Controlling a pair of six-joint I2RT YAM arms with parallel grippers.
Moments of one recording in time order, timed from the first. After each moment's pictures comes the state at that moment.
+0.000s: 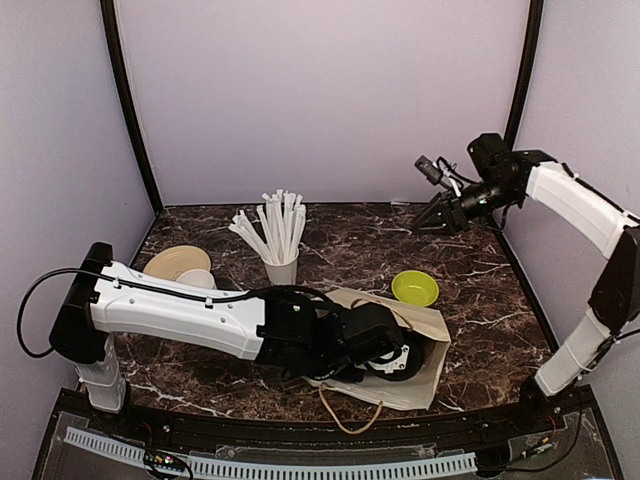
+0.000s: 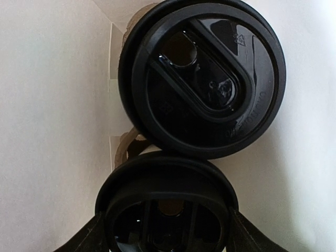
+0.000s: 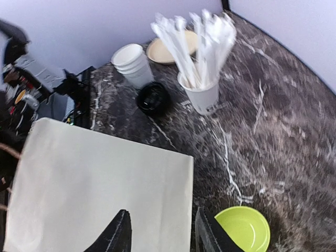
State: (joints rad) left arm -1.43 1.91 1.56 -0.67 -0.60 0.59; right arm 0.30 1.53 1.55 -1.04 -0.94 -0.56
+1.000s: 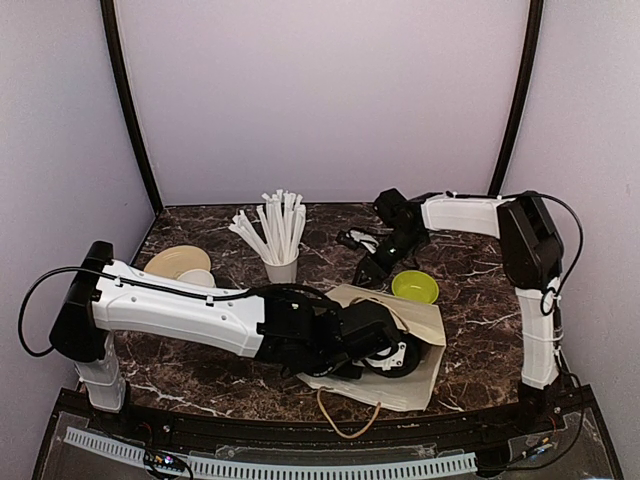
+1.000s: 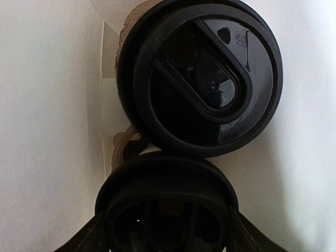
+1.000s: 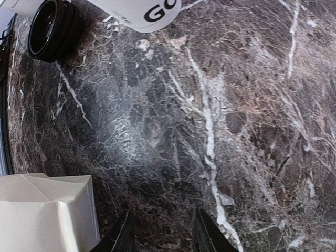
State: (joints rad) left arm -1.42 1.91 1.54 -0.65 -0.59 0.60; right arm 0.56 2.14 1.66 -0.79 -0.59 -0.41
